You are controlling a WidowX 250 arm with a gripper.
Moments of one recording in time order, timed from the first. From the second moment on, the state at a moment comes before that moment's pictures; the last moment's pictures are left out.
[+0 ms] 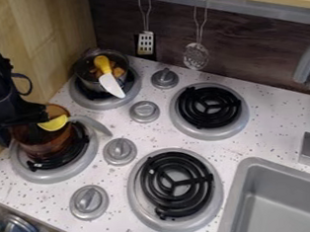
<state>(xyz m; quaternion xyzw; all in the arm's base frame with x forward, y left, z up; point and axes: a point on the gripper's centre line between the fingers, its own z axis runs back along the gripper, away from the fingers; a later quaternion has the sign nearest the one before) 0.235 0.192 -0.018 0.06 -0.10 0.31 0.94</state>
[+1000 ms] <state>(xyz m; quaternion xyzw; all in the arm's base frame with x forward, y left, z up) 0.257 0.125 0.052 0.07 -0.08 0.33 0.94</state>
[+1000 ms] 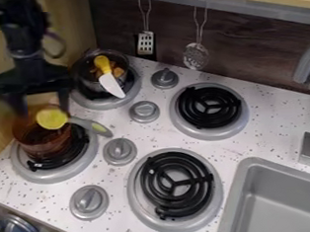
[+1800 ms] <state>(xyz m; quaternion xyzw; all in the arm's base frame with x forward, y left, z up) 0.290 -0.026 0.022 -0.01 -0.06 0.28 0.96</state>
